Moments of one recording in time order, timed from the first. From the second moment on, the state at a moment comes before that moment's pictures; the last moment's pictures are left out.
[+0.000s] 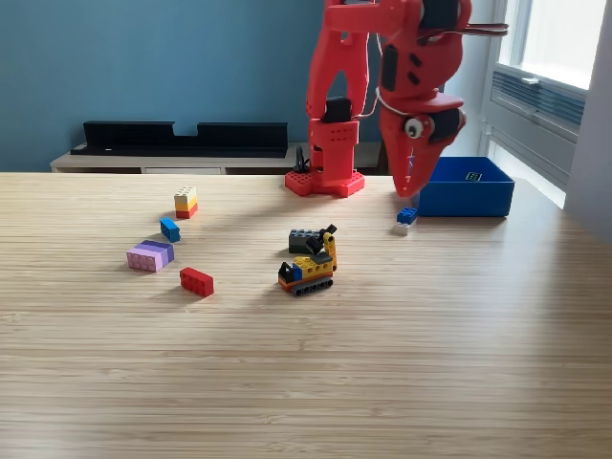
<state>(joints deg) -25.1 75.4 71.2 90.2 -12.9</state>
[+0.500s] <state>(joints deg) -38.5 79.1 74.6 87.1 -17.1</state>
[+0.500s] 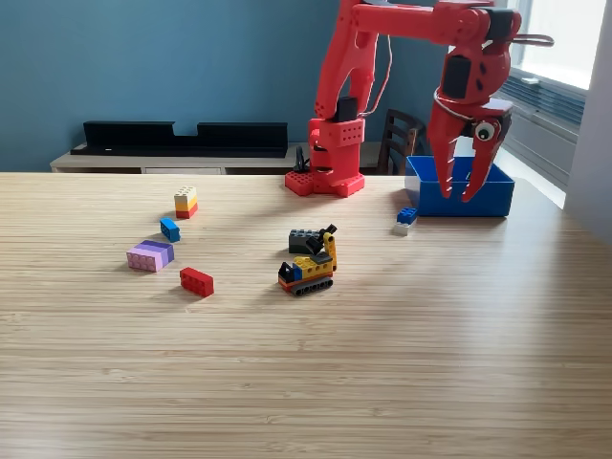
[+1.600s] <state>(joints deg) -33.2 122.0 127.6 69.7 -31.5</state>
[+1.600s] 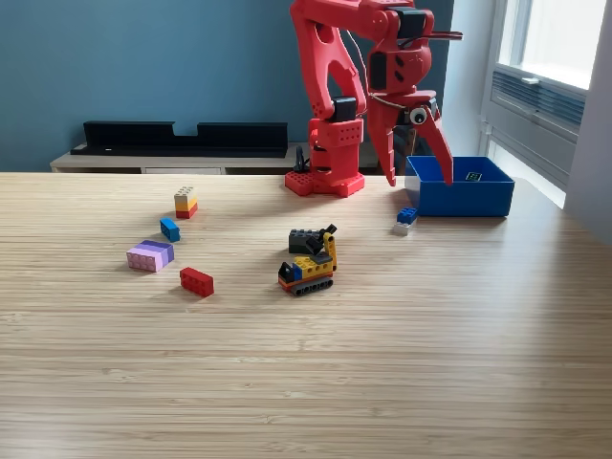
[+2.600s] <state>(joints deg) -32.6 122.8 146.5 48.4 -28.1</state>
